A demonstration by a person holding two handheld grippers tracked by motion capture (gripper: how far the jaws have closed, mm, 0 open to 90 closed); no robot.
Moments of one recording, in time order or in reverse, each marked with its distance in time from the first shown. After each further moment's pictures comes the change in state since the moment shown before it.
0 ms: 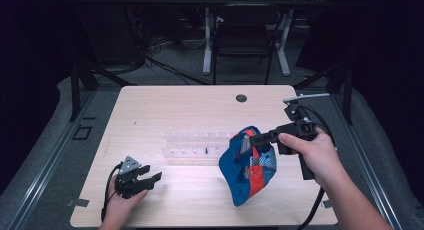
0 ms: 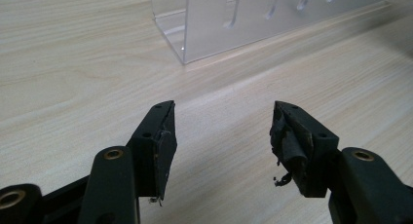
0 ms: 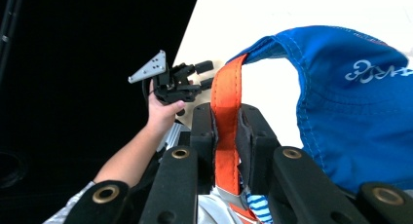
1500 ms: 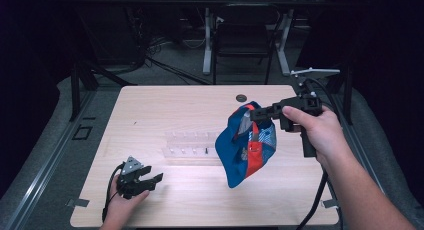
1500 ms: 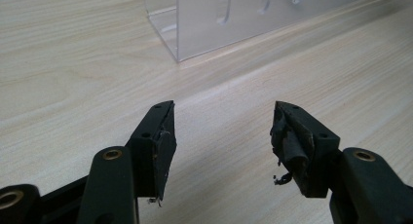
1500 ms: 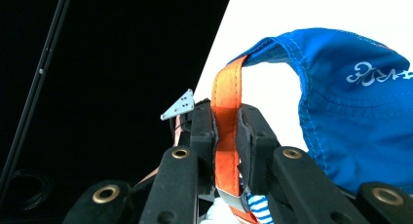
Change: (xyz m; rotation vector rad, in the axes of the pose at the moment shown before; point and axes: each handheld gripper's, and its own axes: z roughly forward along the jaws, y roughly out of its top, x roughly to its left) left arm -0.005 0.001 0.002 0.024 -0.001 0.020; right arm 0.027 0.037 -0.024 -0.082 0.043 0.013
